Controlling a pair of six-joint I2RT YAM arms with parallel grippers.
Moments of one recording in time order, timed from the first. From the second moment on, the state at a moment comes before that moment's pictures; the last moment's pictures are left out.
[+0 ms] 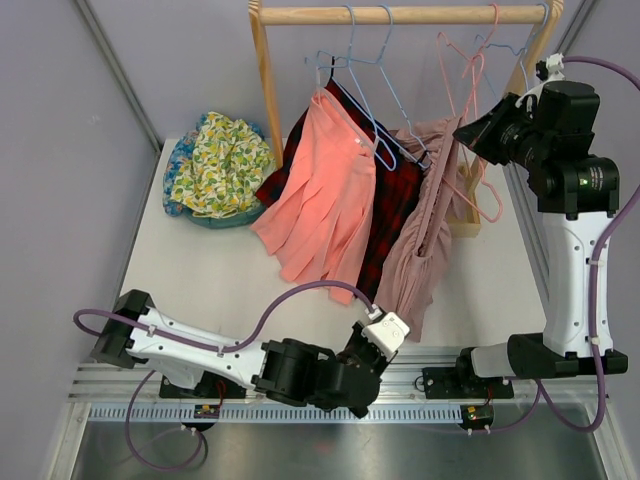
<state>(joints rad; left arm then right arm) -1.80 1.42 1.18 -0.23 -0.85 -0.42 0.07 1.38 2.04 -0.99 -0.19 0.59</state>
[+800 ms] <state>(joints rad) -1.29 1.40 1.53 -0.64 -0.78 -0.33 0.06 0.96 2.07 -1.23 -0.18 0.54</state>
